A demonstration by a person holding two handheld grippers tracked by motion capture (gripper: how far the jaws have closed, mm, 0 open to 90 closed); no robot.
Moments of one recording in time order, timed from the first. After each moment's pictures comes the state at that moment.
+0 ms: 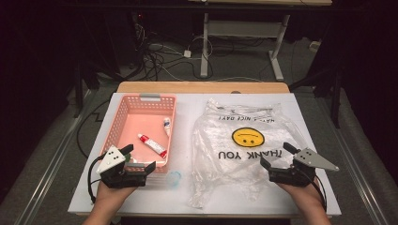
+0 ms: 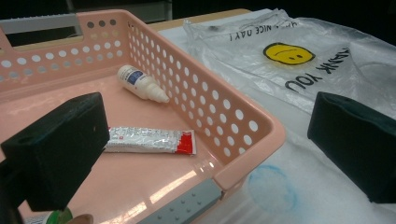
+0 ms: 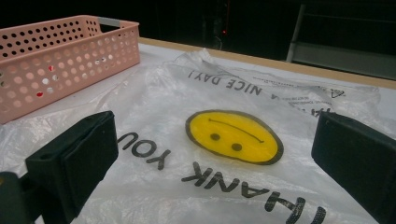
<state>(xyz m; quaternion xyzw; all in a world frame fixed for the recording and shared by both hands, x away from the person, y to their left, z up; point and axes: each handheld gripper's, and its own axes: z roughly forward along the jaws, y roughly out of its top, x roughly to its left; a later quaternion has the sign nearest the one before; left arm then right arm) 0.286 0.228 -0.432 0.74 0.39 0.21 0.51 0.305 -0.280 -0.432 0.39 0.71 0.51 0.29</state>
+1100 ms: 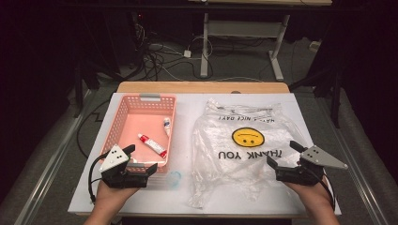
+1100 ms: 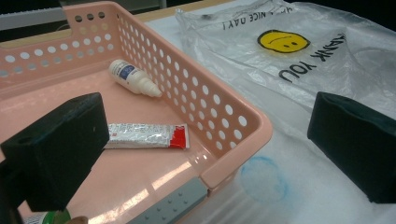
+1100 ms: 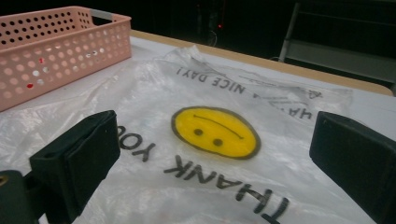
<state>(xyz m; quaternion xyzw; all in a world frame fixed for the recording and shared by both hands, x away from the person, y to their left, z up) 0.285 0.223 -0.422 0.76 0.38 0.20 0.49 0.303 -0.295 -0.418 0.39 0.72 0.49 0.30</state>
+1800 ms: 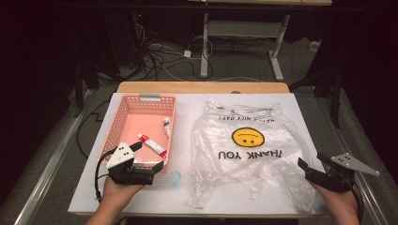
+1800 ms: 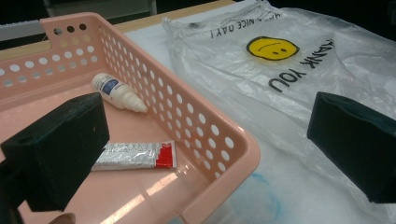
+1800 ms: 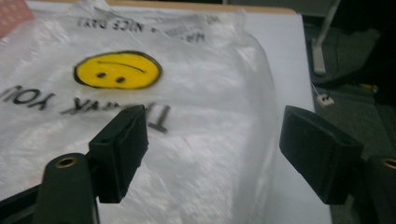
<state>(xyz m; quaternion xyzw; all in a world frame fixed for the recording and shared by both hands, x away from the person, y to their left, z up) 0.295 0.208 -0.419 0.76 0.36 0.19 0.50 0.292 -0.373 -0.439 0.52 0.68 0.42 0.30</state>
